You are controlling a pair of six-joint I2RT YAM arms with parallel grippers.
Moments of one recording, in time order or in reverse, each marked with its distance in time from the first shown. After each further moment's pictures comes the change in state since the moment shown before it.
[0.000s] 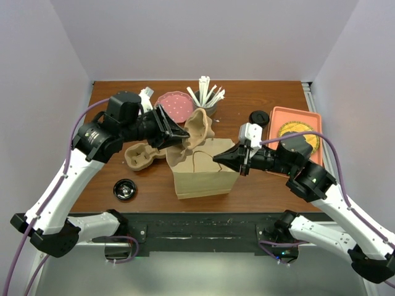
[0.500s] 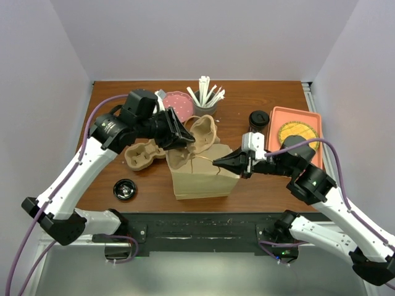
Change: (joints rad) left arm -0.036 0.102 0.036 -0.063 -0.020 0.055; right arm 0.000 -0.039 -0.051 0.076 -0.081 -0.084
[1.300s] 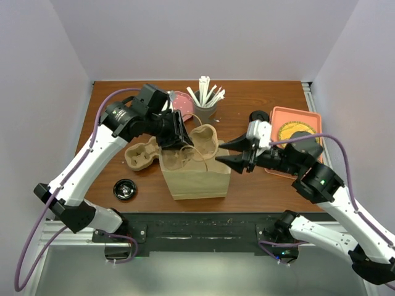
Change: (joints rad) left arm -0.026 0.142 0.160 -0.217 -0.032 0.182; right arm 0.000 0.013 0.068 -0.076 0.081 -0.014
